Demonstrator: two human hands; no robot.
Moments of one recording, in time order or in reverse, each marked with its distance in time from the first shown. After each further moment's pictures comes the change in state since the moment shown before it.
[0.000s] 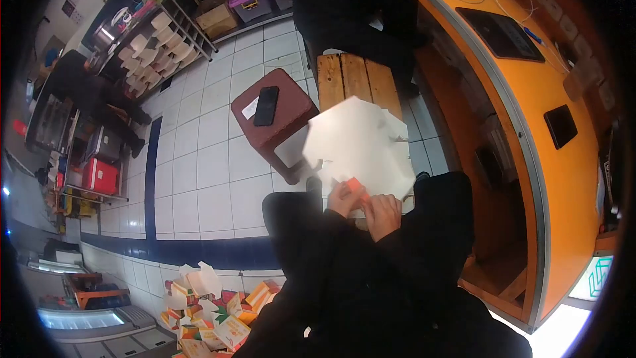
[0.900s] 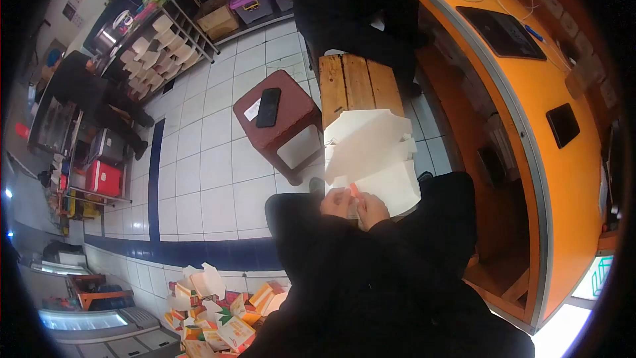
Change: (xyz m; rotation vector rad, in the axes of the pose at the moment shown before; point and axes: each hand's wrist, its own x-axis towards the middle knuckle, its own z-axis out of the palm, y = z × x) left_hand -0.017 -0.003 -0.006 0.319 0.268 0.203; right_hand -0.001 0.024 0.061 0.220 -0.329 0.336
